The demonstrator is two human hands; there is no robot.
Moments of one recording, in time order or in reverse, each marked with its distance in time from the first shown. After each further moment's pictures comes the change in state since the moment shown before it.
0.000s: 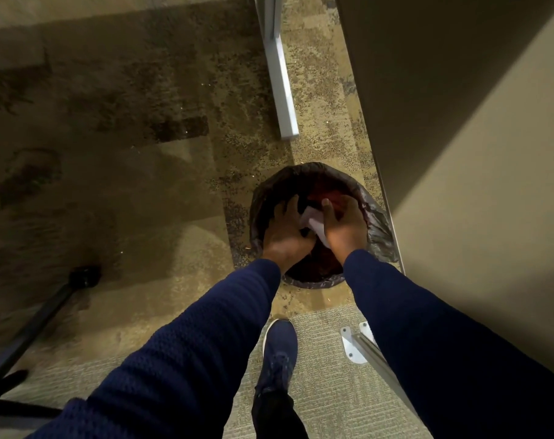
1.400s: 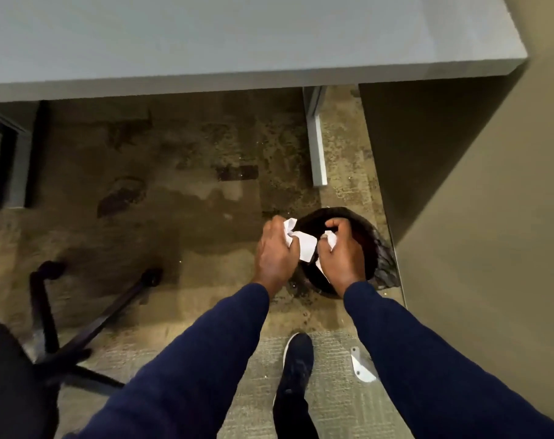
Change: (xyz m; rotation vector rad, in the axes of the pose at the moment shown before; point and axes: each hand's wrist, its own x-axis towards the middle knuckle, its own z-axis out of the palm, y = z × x) left_hand -0.163 0.029 -0.163 -0.118 0.506 0.154; right_hand -0.165 -0.148 -0.041 -0.163 -0.078 -0.327
